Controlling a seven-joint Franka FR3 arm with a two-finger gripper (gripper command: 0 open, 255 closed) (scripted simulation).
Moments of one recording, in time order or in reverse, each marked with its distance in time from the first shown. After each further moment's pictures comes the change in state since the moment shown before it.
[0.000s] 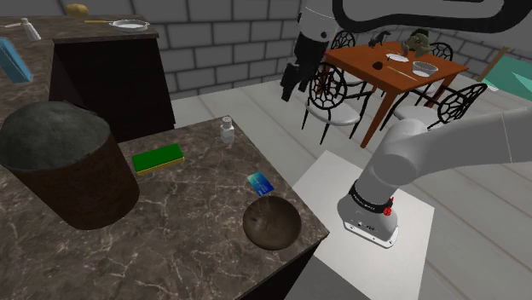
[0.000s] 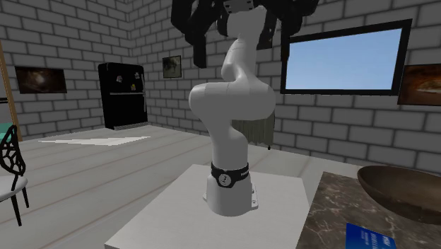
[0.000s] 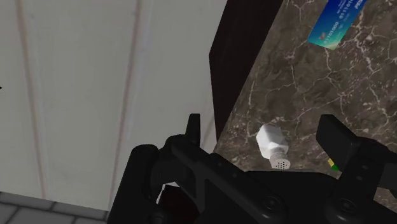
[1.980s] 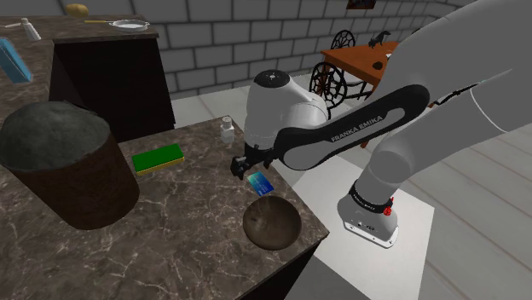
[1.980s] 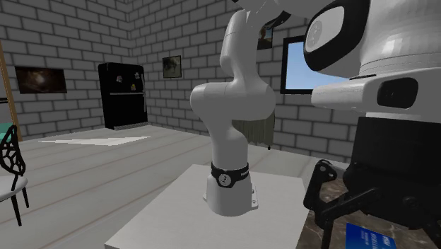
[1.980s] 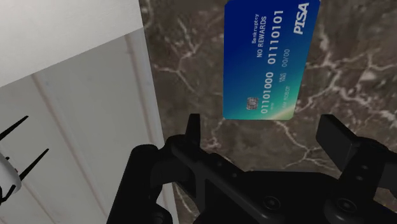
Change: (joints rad) arm -0.116 0.391 0.671 -0.187 0.127 0.618 0.711
